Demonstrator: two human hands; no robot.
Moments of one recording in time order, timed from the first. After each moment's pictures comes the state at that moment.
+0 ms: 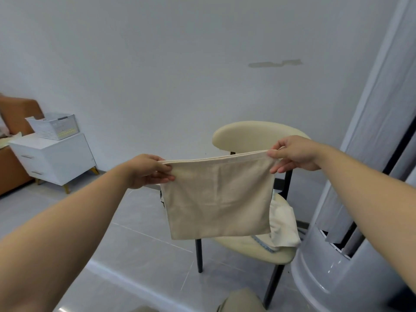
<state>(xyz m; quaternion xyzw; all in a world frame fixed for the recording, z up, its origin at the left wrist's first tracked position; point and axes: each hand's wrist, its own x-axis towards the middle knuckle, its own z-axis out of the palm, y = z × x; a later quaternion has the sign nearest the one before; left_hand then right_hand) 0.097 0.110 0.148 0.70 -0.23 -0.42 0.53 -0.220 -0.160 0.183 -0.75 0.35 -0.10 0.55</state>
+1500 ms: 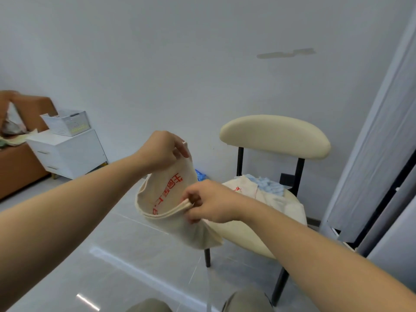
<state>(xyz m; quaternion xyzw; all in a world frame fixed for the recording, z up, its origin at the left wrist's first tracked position) 0.057 0.104 0.185 0.81 -0.54 0.06 0.22 -0.132 0.035 0.127 -0.90 0.07 -0.04 0.43</state>
